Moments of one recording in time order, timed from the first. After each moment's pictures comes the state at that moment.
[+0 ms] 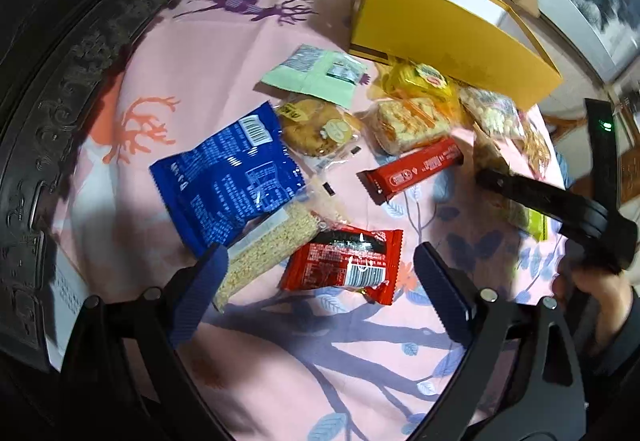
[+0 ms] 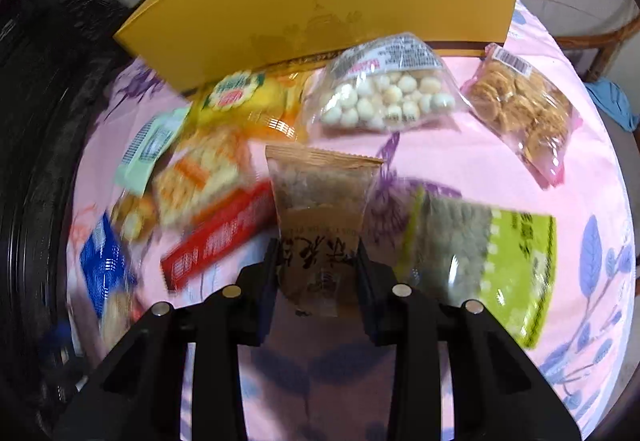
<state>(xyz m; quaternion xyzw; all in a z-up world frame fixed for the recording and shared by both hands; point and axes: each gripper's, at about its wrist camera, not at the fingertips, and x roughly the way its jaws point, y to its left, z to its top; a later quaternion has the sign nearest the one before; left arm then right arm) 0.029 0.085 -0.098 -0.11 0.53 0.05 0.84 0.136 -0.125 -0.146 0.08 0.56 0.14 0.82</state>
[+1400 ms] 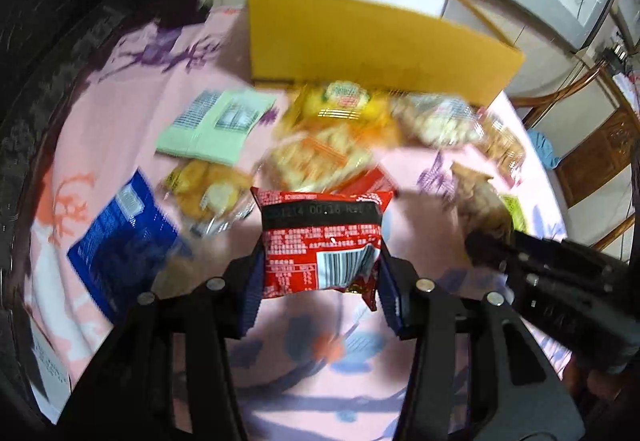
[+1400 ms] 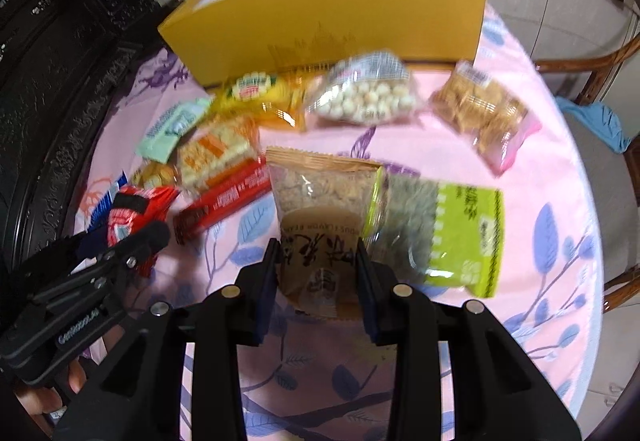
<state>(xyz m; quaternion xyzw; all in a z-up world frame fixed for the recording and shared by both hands) 0.085 0.008 -0.097 -0.07 0.49 0.00 0.87 0.099 -0.146 -0.111 0.06 0.52 0.15 0.84</state>
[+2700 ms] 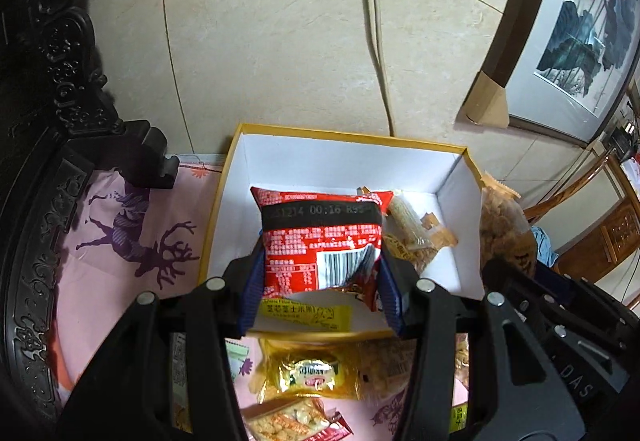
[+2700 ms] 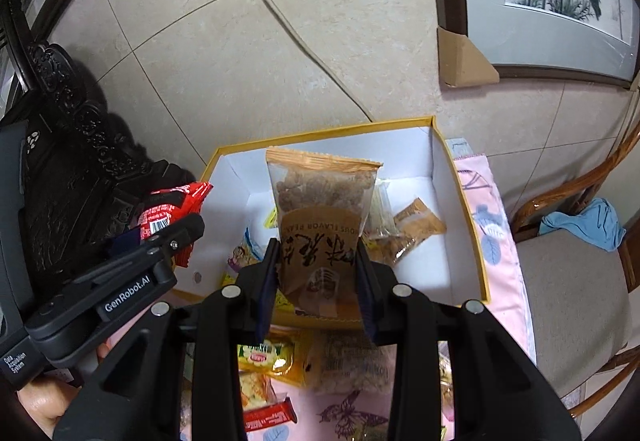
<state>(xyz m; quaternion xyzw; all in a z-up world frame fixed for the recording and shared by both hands) 0.294 0.013 0.016 -0.07 0.41 0.01 0.91 0.266 -0.145 0.018 0.09 0.41 0.13 0.90</state>
